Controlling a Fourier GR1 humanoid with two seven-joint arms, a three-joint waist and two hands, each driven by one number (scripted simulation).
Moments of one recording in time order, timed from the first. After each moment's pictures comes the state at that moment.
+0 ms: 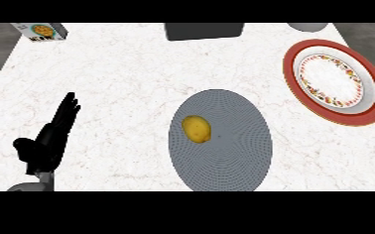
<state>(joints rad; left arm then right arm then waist) -0.01 0.31 0.01 -1.31 0.14 0.04 -0.17 0.25 -0.63 -0.36 -1.70 0.62 -0.07 0.00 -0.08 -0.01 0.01</state>
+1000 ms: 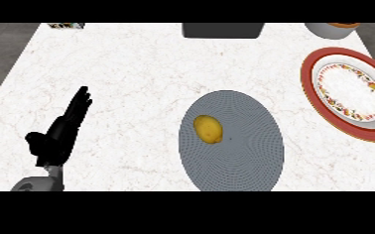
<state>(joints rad) -0.05 0.28 -0.02 -1.35 0.09 0.00 -0.13 -0.15 -0.97 -0.57 -0.98 0.33 0.14 -0.51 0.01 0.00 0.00</state>
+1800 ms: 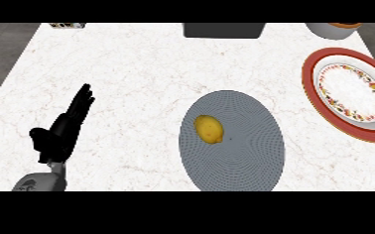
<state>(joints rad) -0.07 0.26 0.00 -1.34 0.07 -0.02 -0.12 -0.54 -0.74 -0.35 -0.74 0.47 0.00 -0.40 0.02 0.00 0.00</state>
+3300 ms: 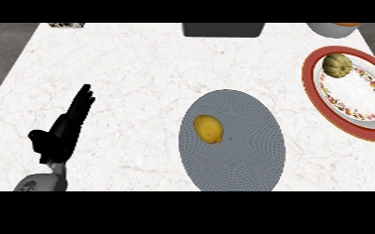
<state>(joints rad) -0.07 0.23 0.03 -1.35 0.05 -0.04 -0.13 -0.53 -0.91 -0.77 -0.25 0.08 0.31 -0.59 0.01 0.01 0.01</state>
